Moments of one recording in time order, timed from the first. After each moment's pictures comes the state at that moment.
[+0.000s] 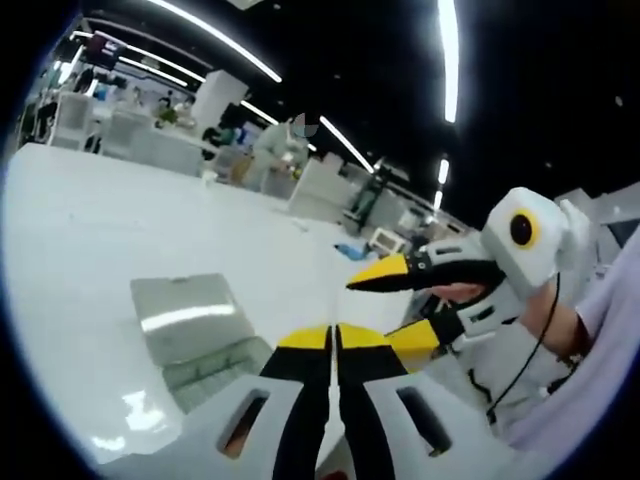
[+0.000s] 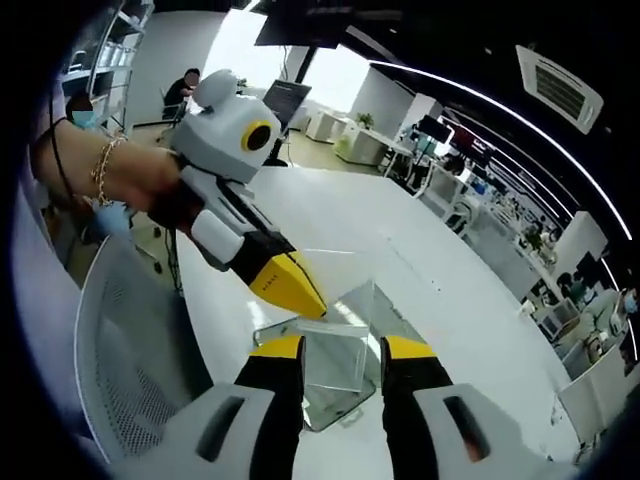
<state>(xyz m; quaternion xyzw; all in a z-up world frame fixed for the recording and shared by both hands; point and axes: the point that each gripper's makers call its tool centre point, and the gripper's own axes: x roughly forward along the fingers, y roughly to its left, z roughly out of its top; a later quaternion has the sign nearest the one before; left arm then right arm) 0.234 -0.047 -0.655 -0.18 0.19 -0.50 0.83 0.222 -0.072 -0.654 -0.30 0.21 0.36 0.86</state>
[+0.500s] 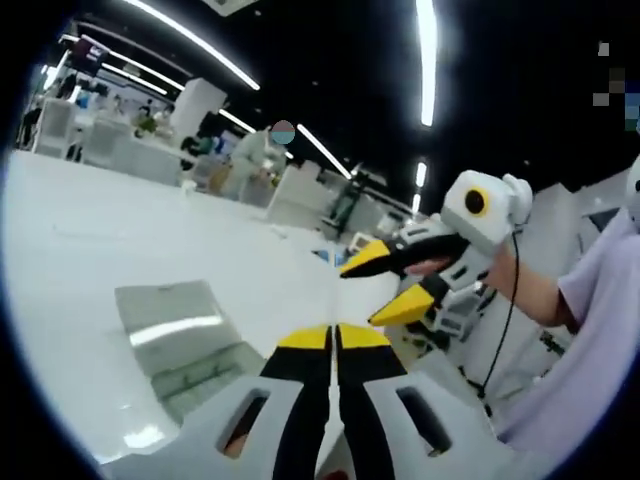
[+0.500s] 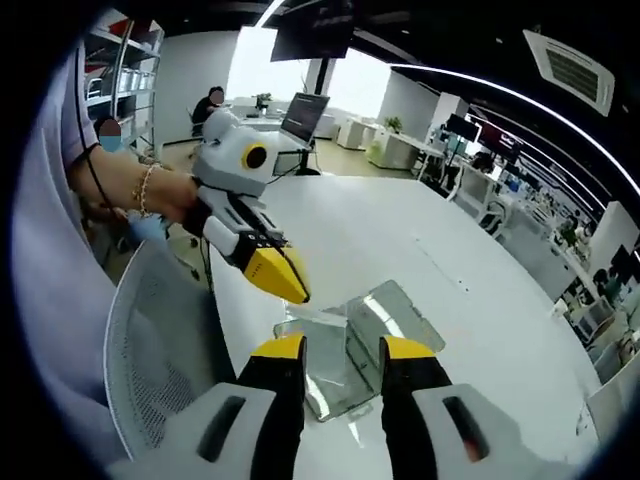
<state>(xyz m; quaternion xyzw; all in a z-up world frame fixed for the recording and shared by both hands) 0.223 -0.051 -0.650 -0.18 0.15 -0.55 0.80 0.220 -0.090 -0.646 -0.27 0.23 0.45 0.82</state>
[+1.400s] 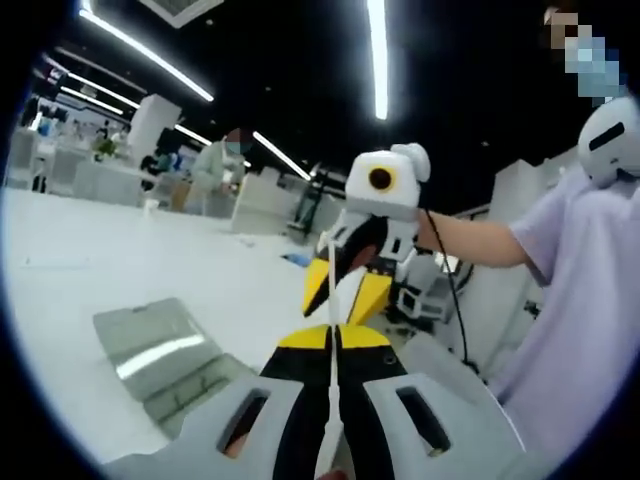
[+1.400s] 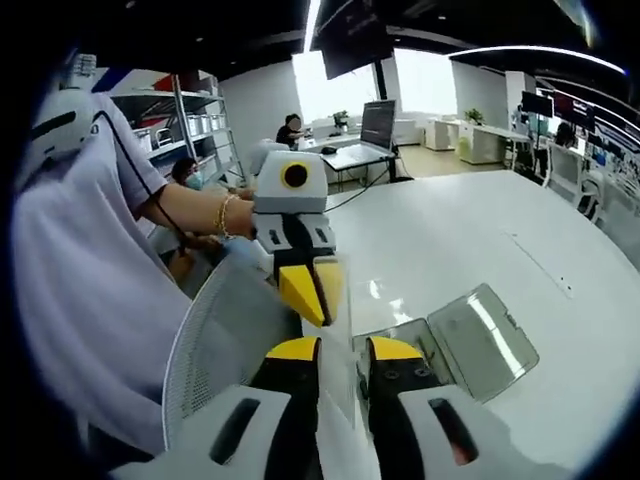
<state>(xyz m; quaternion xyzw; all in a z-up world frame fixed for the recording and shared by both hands) 0.208 -0.058 -0.649 -0.15 0.11 -0.61 0.77 0.204 -0.061 -0.665 -0.15 0.28 0.64 0.70</state>
